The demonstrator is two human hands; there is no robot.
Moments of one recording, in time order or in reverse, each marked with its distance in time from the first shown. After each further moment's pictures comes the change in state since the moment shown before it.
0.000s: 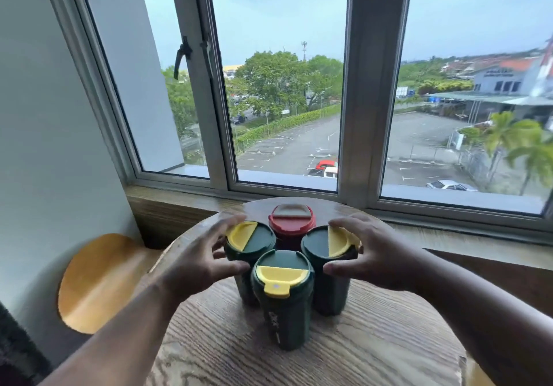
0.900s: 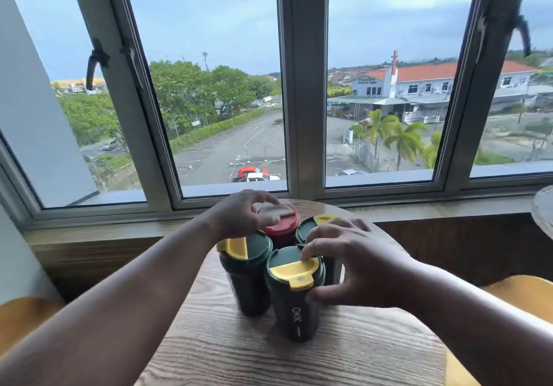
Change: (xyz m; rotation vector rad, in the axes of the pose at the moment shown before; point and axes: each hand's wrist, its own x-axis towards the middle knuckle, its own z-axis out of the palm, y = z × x) left_hand 0.105 0.057 0.000 0.395 -0.342 0.238; right_hand -0.045 -0.090 0.030 -0.347 0.154 0.015
